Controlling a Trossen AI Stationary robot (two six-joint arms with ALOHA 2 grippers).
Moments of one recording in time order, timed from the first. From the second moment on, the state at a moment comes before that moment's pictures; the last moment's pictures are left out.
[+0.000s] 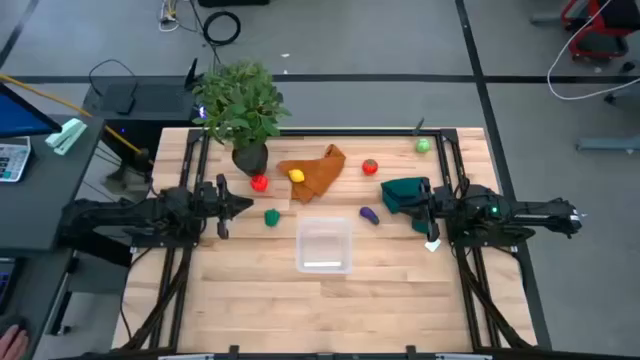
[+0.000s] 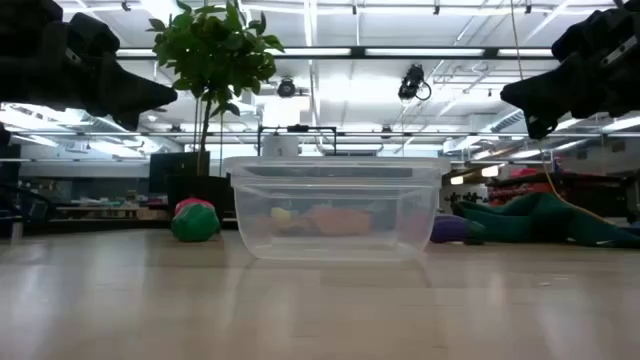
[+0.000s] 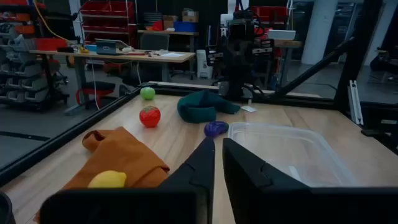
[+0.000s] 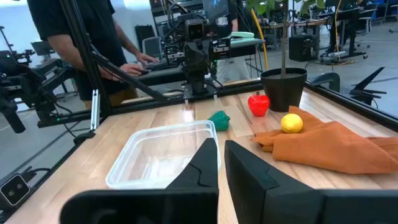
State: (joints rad) left arm 0.04 0.16 0.01 0.16 -0.13 -0.07; right arm -0.05 0.02 0.02 -0.01 -0.04 0.16
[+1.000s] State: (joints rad) left arm 0.04 0.16 0.01 0.16 -0.13 -0.07; right arm -0.05 0.02 0.02 -0.01 -0.04 0.16
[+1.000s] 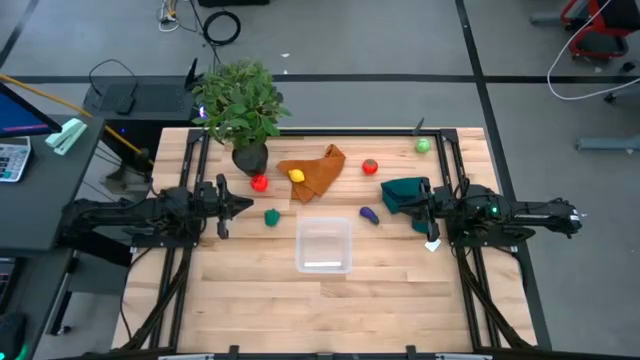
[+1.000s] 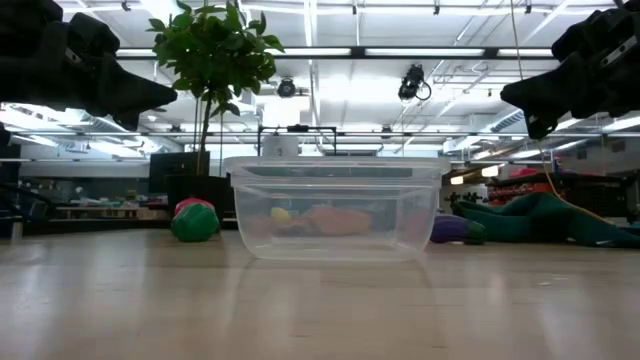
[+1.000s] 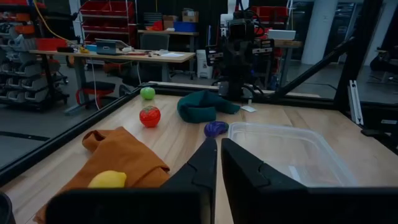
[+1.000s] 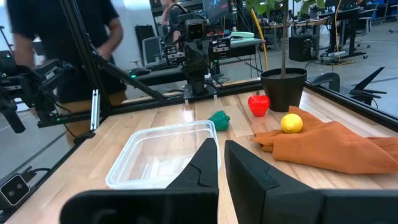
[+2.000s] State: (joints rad) left arm 0.04 0.16 0.01 0.16 -0.13 -0.07; right arm -0.05 0.02 0.02 -0.01 -0.04 0.16
